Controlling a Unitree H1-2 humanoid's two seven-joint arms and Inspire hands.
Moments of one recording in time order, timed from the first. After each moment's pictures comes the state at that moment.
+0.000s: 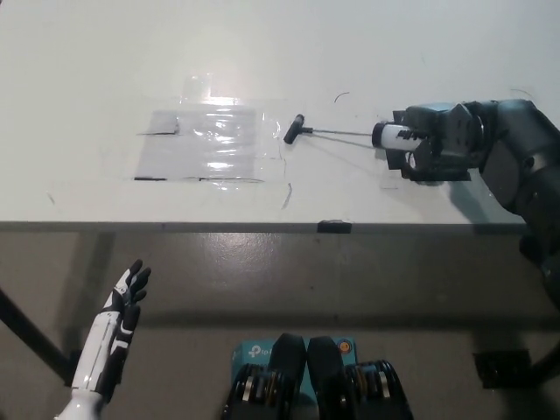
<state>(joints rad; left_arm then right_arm) 0.02 0.17 0.00 0.03 0.13 -0.27 -0.04 -1.25 -0.26 0.65 1.34 -0.62 -0.06 0.35</state>
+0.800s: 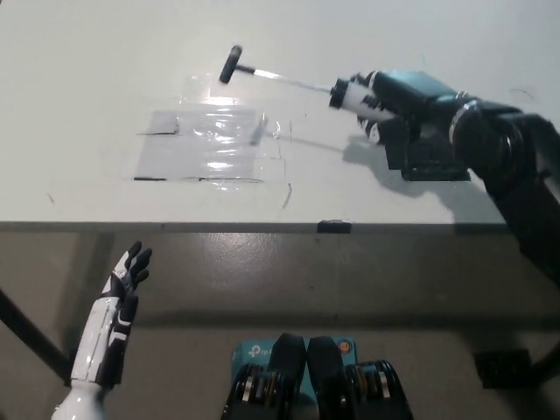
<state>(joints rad) 0.01 0.15 0.01 -0.09 0.11 -0.27 -0.04 -0.97 -0.35 0.44 0.54 -0.56 -0.03 0.39</state>
